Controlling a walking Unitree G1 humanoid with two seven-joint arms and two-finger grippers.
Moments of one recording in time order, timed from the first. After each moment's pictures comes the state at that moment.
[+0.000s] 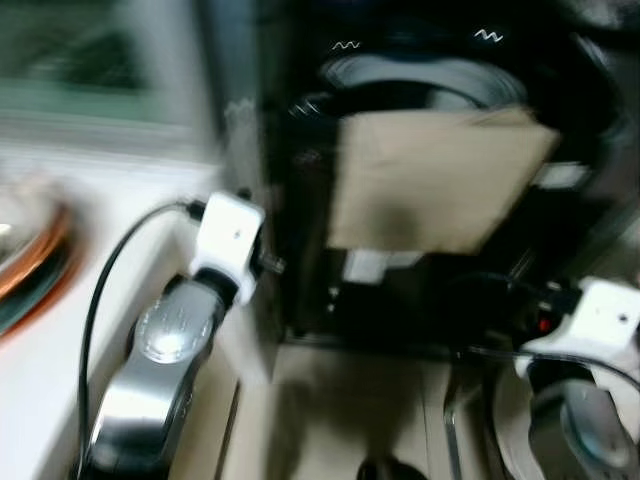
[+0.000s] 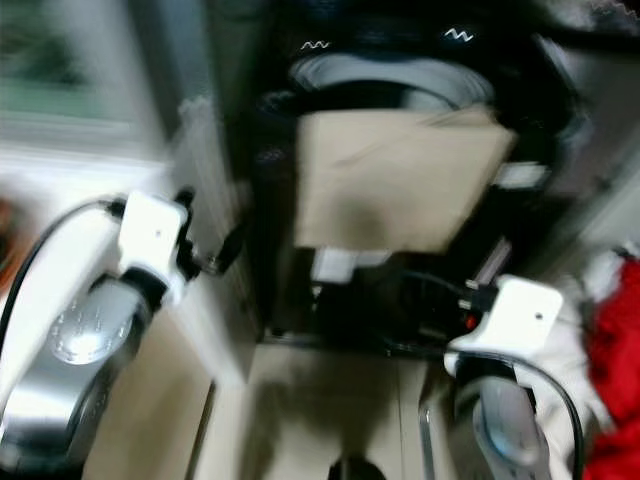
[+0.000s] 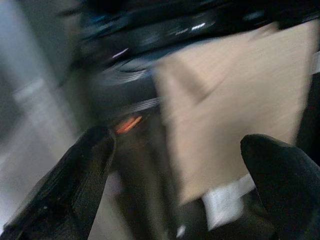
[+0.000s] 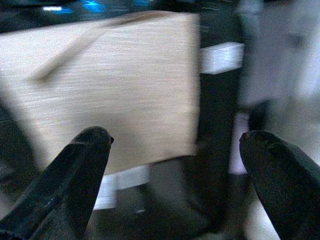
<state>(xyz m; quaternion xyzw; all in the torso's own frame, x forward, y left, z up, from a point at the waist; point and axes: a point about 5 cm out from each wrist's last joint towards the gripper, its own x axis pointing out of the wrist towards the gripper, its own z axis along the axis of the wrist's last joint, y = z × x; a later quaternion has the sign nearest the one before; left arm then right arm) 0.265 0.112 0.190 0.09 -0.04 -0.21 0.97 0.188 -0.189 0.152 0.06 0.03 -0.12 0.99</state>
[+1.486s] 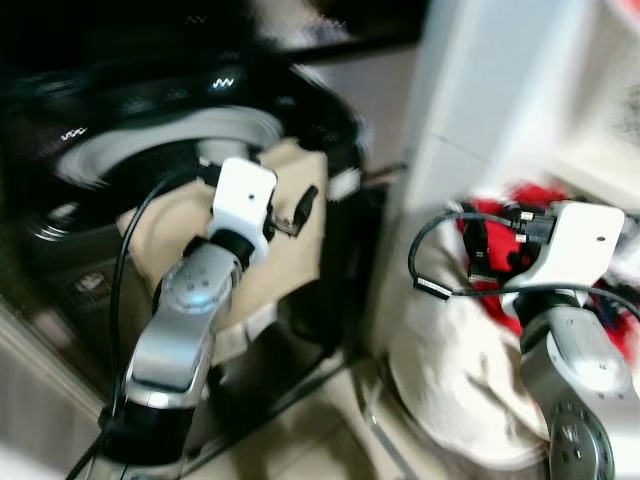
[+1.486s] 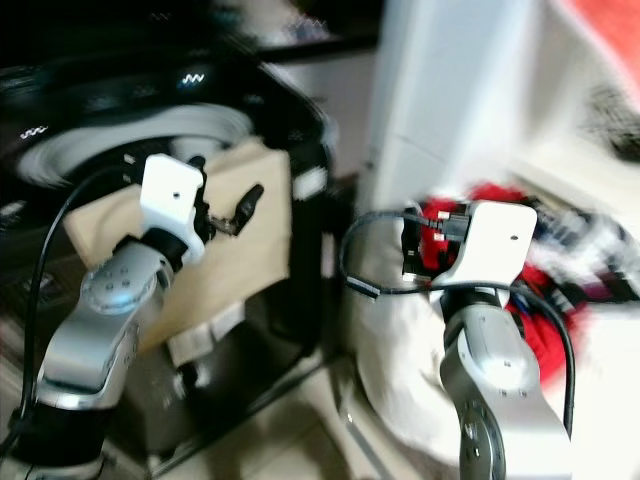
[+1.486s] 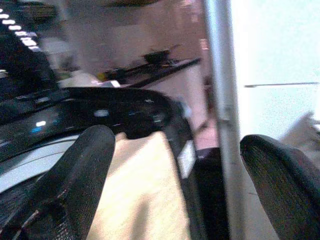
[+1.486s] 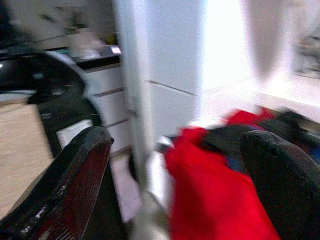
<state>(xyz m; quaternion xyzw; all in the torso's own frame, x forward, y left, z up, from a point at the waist) 0.298 0.113 0.193 0.09 -0.06 -0.18 0.98 0.229 -0.172 0.198 0.02 0.01 -0.06 1.00</state>
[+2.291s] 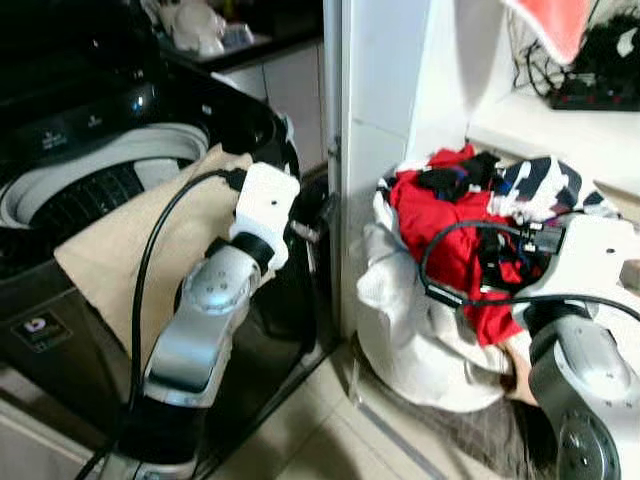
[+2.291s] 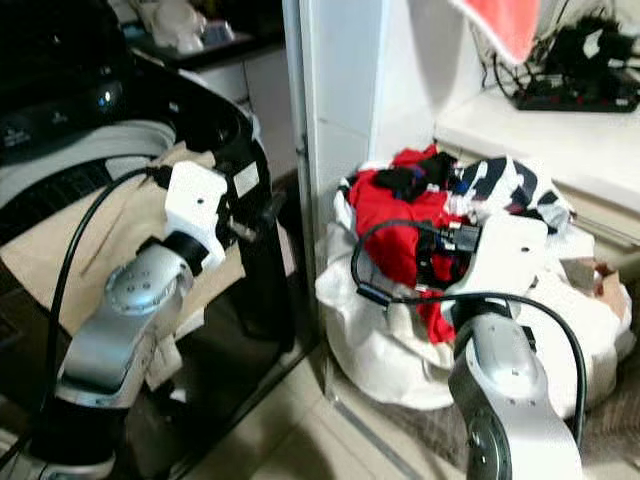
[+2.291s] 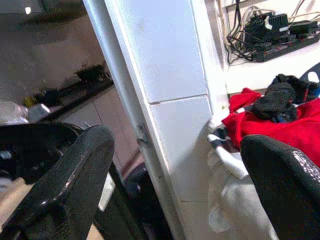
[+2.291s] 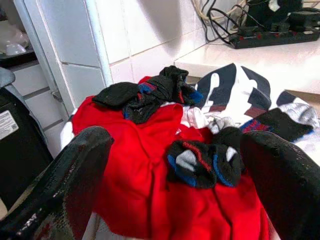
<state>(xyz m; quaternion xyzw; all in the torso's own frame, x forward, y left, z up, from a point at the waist) 0.298 0.099 0.192 0.11 -0.07 -0.21 0.97 0.225 -0.178 0.190 0.01 0.04 -0.08 1.00</state>
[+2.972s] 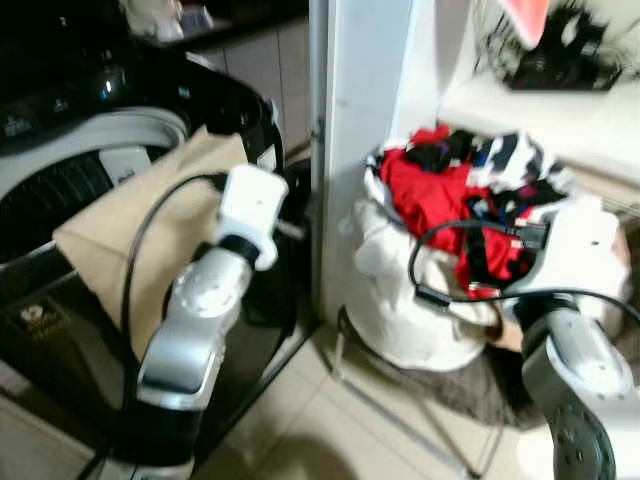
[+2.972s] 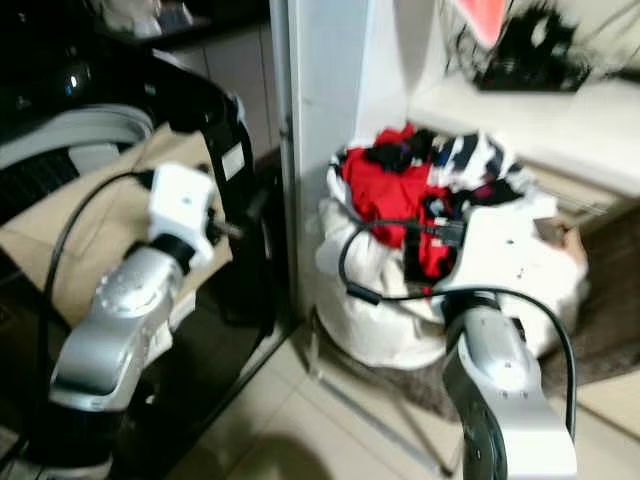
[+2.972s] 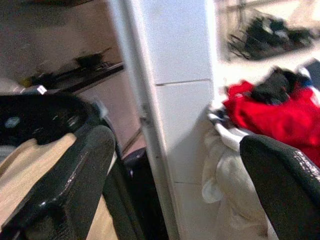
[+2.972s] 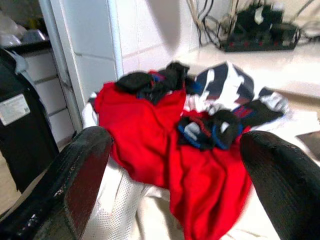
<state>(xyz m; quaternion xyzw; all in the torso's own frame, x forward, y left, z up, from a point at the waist) 0.299 0.112 0.186 0.07 -0.05 -0.16 0.98 0.229 -0.172 0.194 0.01 0.03 -0.05 1.00</state>
